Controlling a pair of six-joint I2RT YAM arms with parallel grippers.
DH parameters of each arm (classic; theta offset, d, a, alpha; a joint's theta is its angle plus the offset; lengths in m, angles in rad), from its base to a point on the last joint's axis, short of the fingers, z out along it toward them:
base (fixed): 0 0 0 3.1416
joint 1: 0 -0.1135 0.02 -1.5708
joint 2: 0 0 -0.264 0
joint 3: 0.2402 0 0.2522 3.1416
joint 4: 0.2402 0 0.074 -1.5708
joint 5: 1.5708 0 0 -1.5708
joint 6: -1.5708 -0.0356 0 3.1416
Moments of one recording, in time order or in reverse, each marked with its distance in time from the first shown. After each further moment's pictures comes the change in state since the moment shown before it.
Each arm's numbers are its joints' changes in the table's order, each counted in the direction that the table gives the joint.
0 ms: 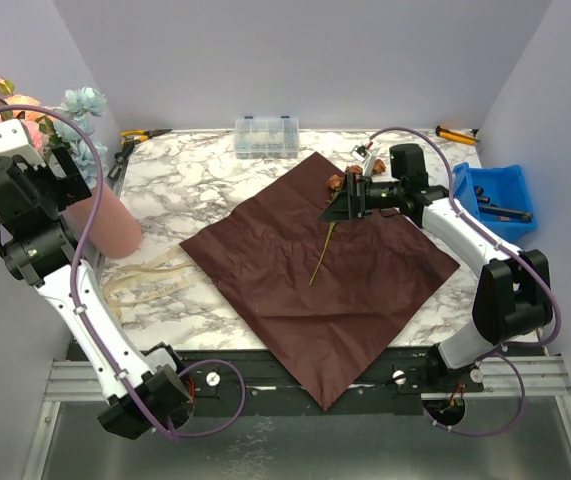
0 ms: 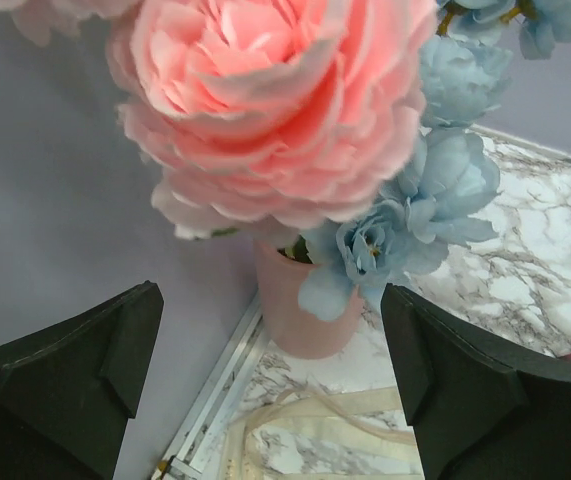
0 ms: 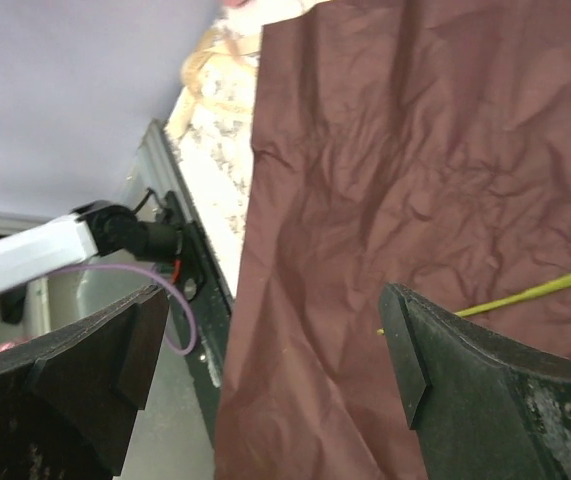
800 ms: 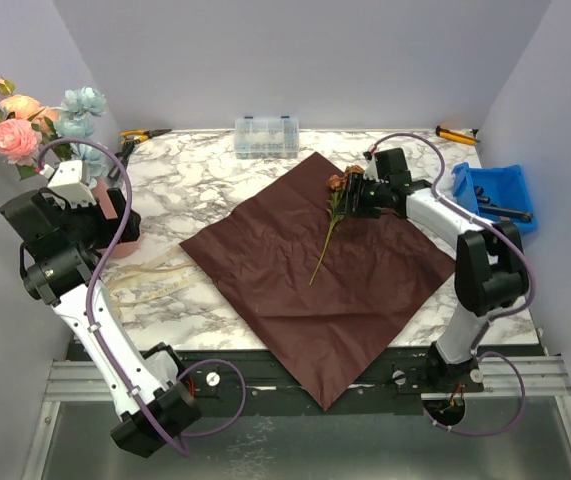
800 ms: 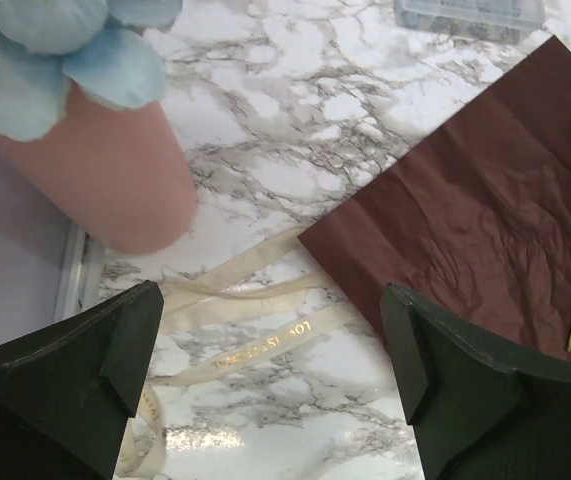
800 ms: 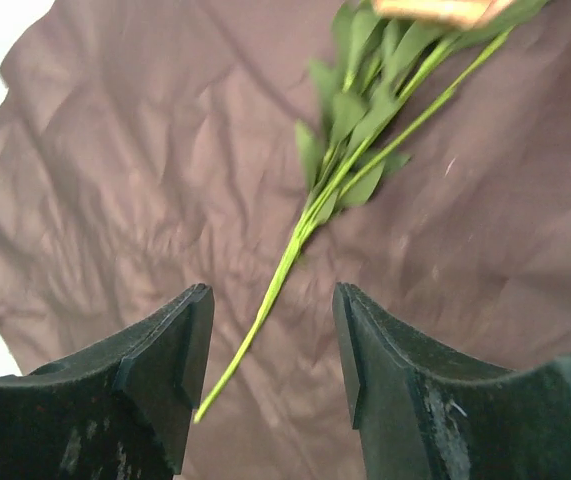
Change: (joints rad) left arm -0.002 0.149 -0.182 0.253 0.421 -0.117; right arm 0.000 -0.145 0.020 0.066 0.657 -0.046
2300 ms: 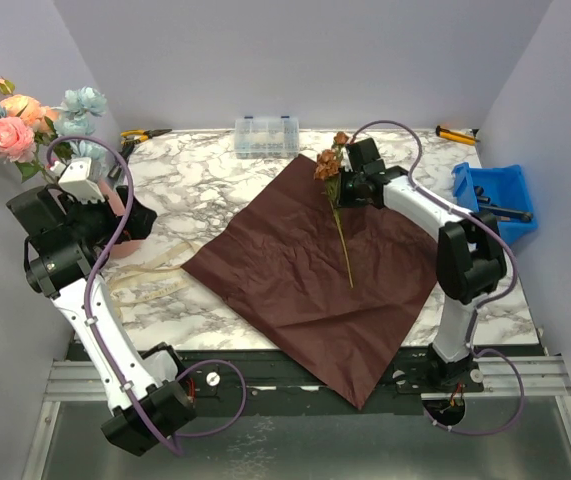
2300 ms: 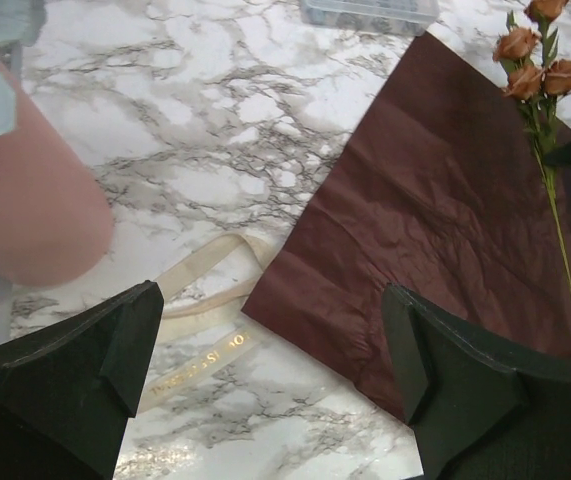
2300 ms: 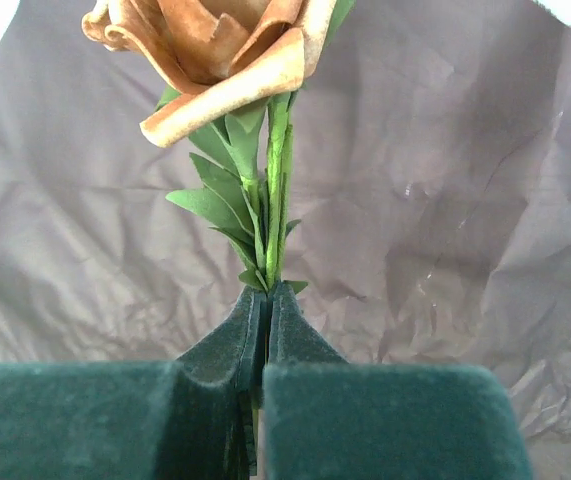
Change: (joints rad) left arm 0.040 -0.027 -0.041 -0.031 0.141 0.048; right arm -0.124 -0.233 0.294 0.168 0.334 -0.014
